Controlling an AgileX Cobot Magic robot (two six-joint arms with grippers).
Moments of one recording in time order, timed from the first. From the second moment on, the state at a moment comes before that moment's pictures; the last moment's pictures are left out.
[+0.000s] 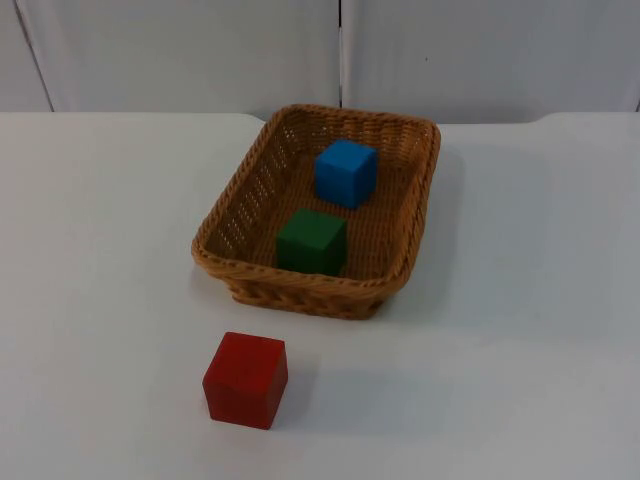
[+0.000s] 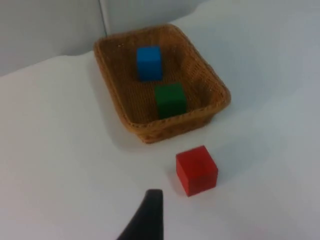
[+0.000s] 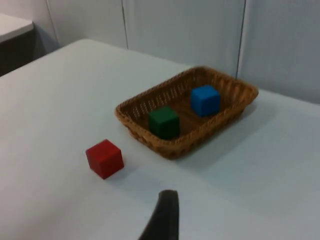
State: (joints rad) right arm 0.46 0.00 -0.61 0.16 1.01 -0.12; left arm -0.39 0.07 -0.56 -0.20 1.02 0.18
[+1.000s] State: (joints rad) right arm 0.46 0.00 -0.52 0.06 1.08 -0.08; left arm -0.39 0.00 -0.50 -0.06 1.07 -0.01
